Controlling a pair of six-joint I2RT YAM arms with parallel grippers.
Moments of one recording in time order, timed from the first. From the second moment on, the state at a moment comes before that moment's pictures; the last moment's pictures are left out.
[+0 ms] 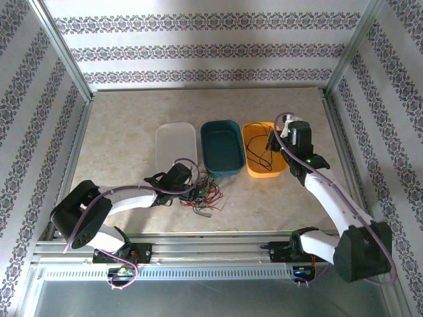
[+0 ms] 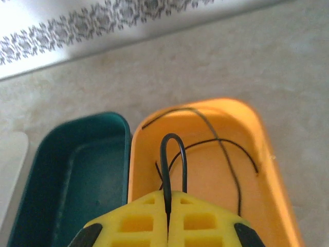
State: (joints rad) left arm -0.71 1.47 0.60 -0.15 -0.14 -0.43; right arm 0.19 1.16 0.80 -0.19 -0.03 0.37
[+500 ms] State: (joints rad) left arm -0.72 1.46 0.60 -0.15 -0.14 -0.43; right arm 0.19 1.56 0.91 -0.20 -0.04 0.46
